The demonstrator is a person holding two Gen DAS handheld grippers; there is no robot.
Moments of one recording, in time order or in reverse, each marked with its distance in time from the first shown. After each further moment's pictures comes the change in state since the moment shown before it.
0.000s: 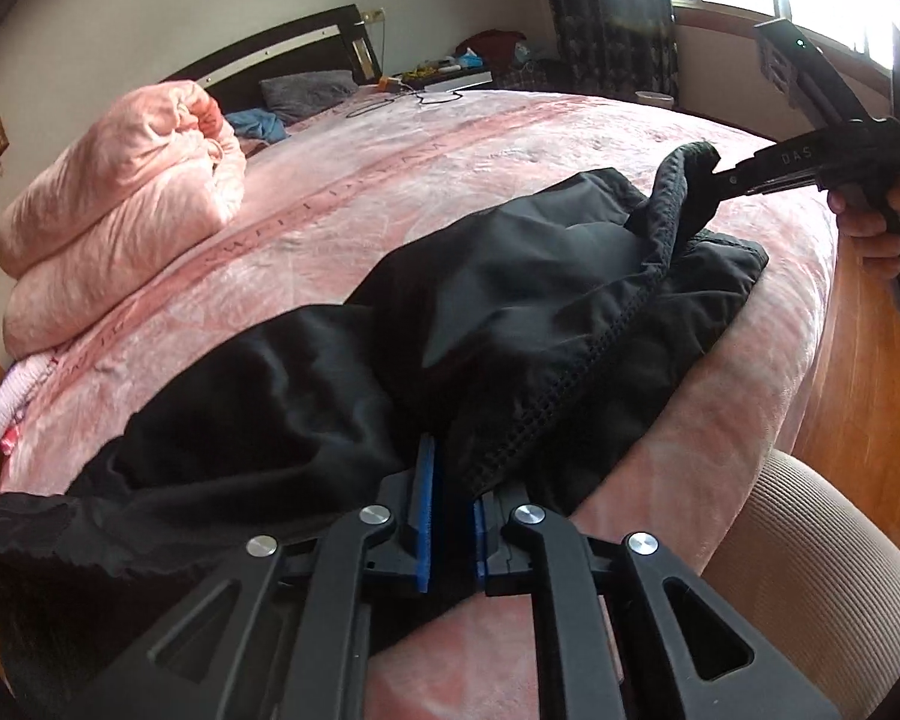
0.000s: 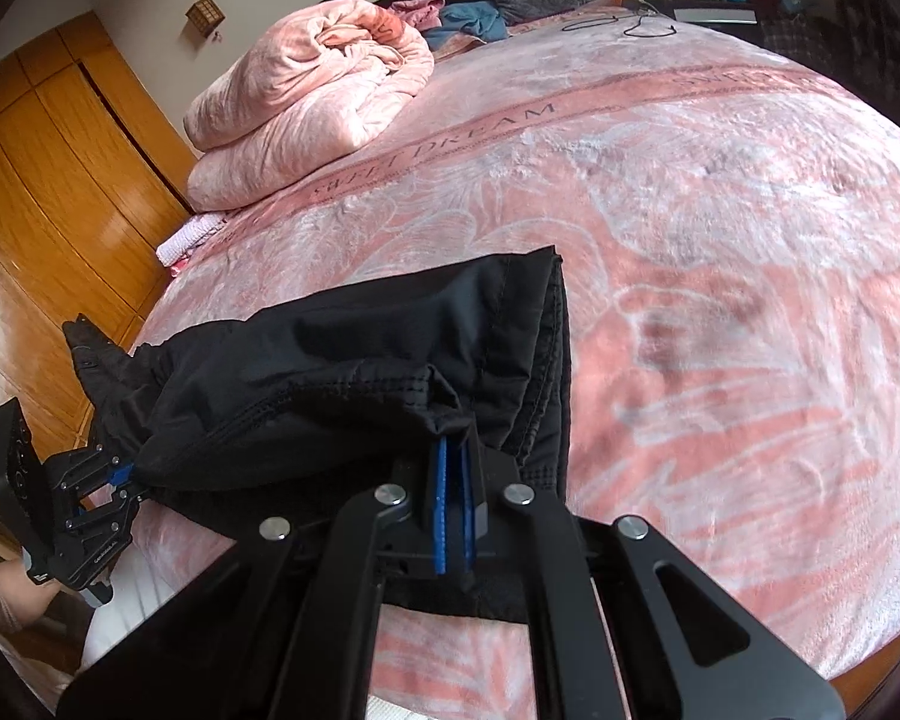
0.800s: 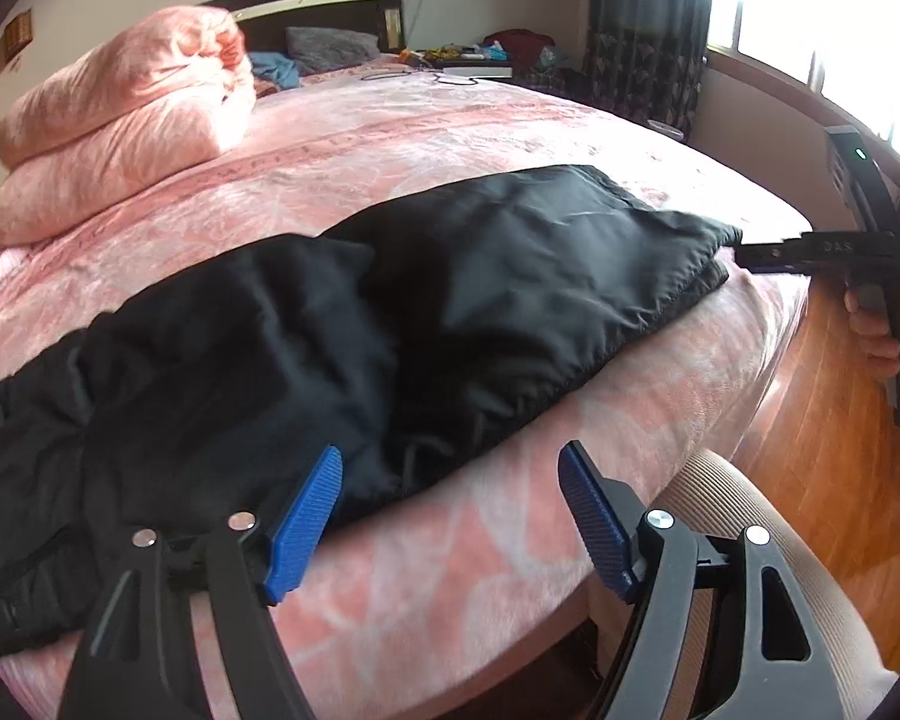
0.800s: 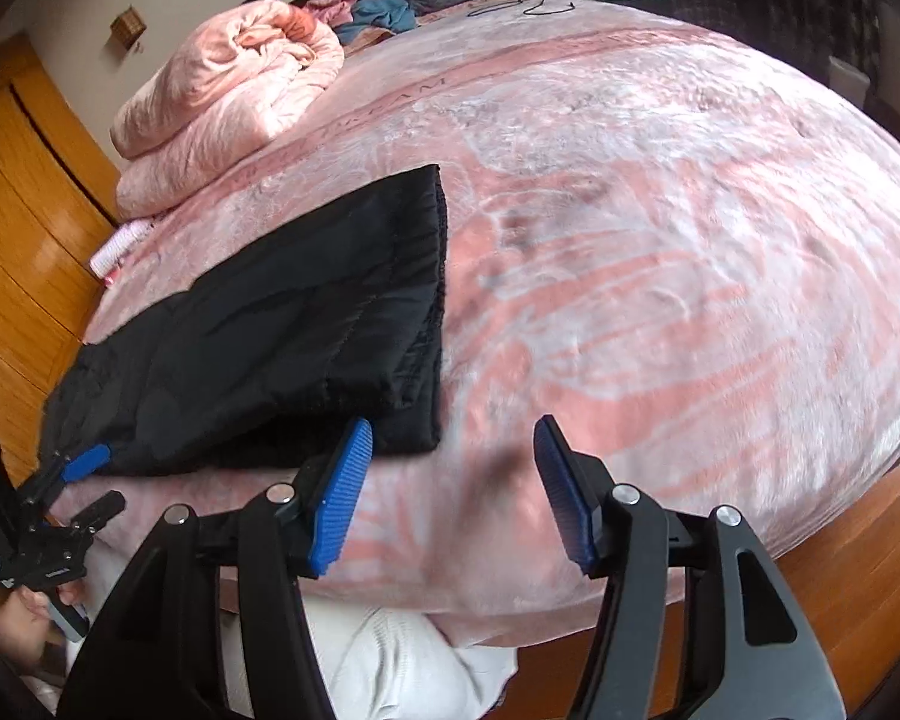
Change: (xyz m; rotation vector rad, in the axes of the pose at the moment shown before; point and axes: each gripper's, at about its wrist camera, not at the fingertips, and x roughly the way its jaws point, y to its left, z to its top) left arm -0.024 0.005 -0.023 -0.210 0.041 -0.116; right arm -0.044 -0.021 -0.061 0.135 0.002 -0.139
